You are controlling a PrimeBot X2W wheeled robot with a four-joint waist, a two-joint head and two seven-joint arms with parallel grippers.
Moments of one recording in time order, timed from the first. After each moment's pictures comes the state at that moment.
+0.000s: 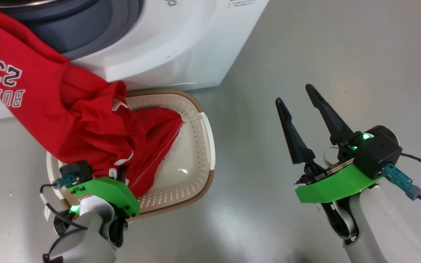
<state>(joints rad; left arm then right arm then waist) -0.75 0.03 -0.38 1.25 -0.82 -0.05 -0.22 -0.36 -0.06 0.22 0.13 0.29 0.12 -0.26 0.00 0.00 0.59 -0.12</state>
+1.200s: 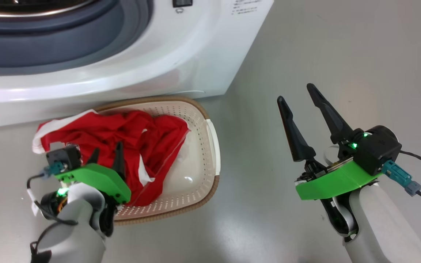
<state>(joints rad) -0.77 0.08 -0.37 1.16 -0.77 -0.04 -0.25 -0.37 -0.06 0.21 0.16 0.30 0.12 -0.26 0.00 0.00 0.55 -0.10</state>
